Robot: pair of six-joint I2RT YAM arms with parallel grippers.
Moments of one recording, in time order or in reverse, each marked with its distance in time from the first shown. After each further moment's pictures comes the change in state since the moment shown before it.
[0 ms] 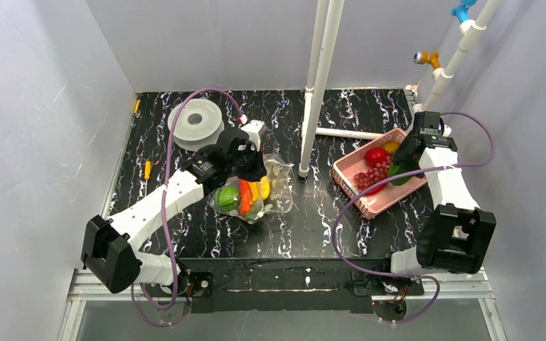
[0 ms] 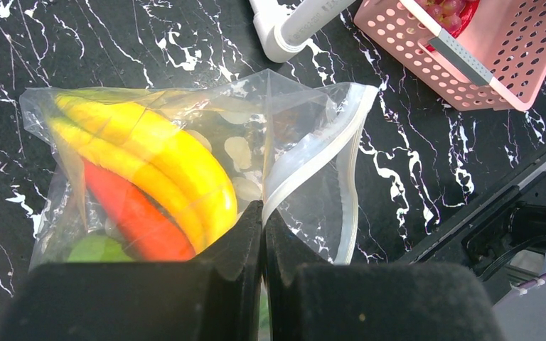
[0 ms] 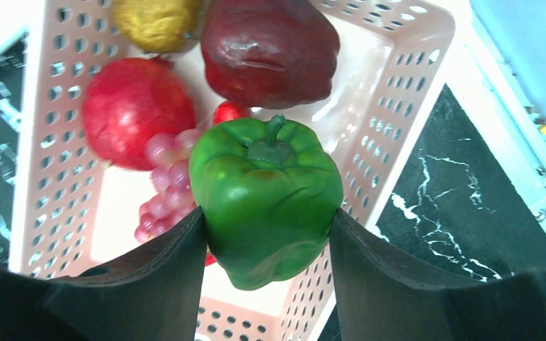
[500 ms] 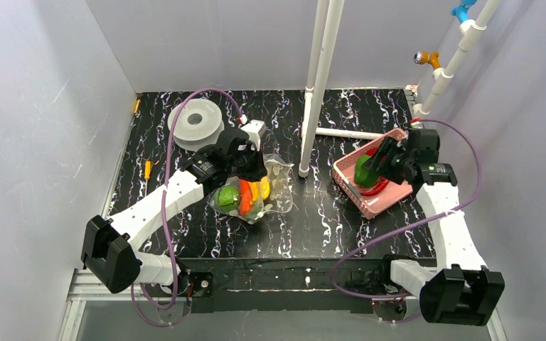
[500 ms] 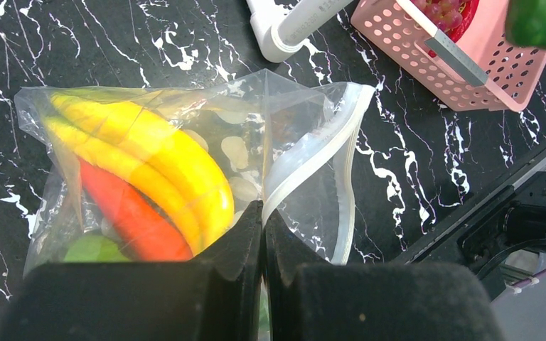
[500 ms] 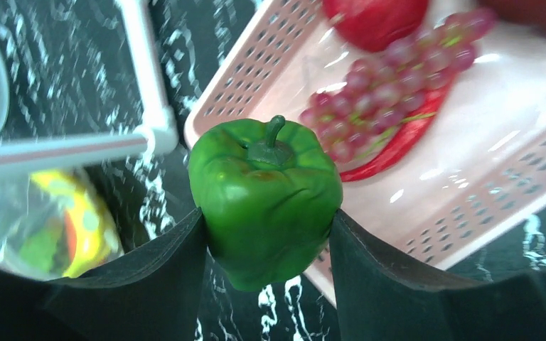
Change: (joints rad) left arm 0.000 0.000 0.000 0.002 0.006 -0.008; right arm 0.105 -0.338 -0.157 0.050 -0.422 -0.022
